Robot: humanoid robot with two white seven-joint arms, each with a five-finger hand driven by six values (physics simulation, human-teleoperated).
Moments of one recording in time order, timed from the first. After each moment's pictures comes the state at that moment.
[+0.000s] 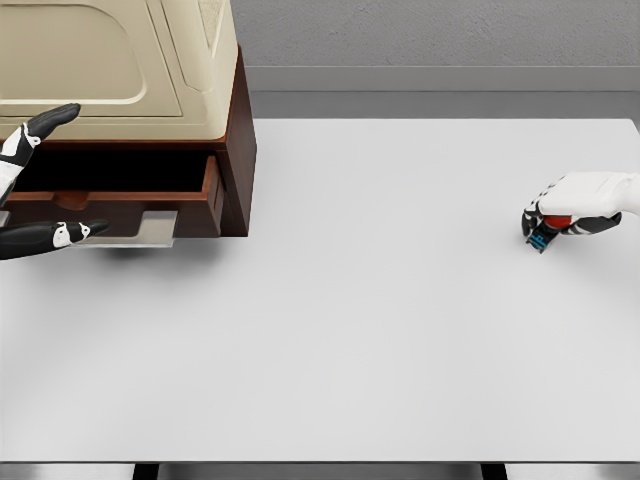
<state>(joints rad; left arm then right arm) 0.04 0.48 0.25 -1.80 0.02 -0.61 -0.40 -0.87 -0.95 0.92 -1.21 0.43 -0.61 0.61</state>
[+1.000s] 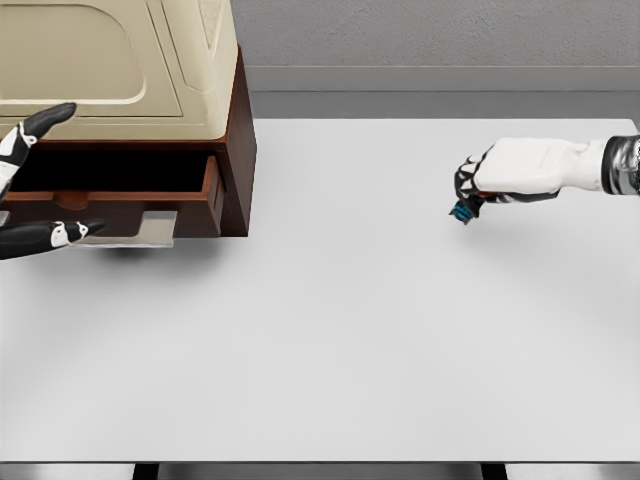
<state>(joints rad) 0.04 0.48 0.26 -1.80 0.02 -0.61 -0.40 -0.88 -0.91 0.82 -1.49 0.39 -0.61 0.61</state>
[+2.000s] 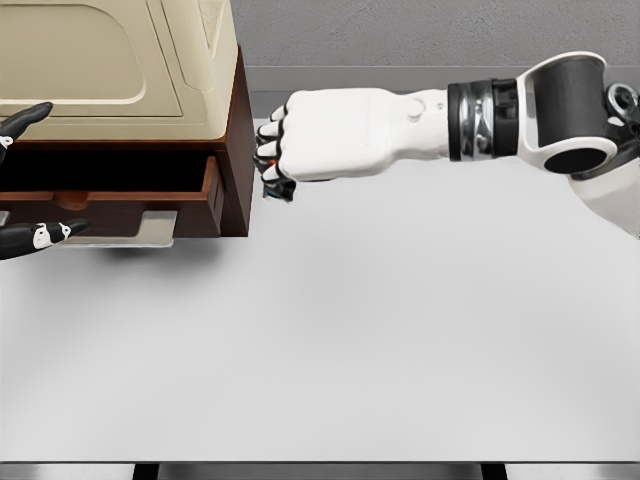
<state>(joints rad) 0.07 0.47 0.31 -1.80 0.03 -0.61 -0.40 -1.07 -0.55 0.81 -1.74 0.38 -0.61 0.61</state>
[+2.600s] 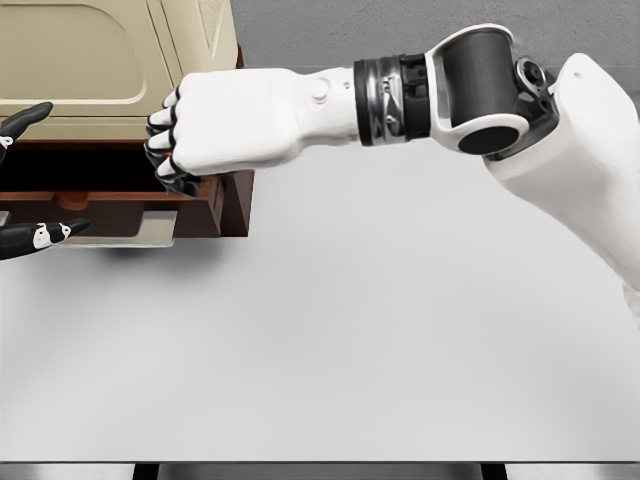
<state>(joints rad) 0.07 0.47 0.31 -1.80 0.03 -0.61 -0.40 -1.14 -0.33 0.83 -1.67 0.39 -0.60 0.61</state>
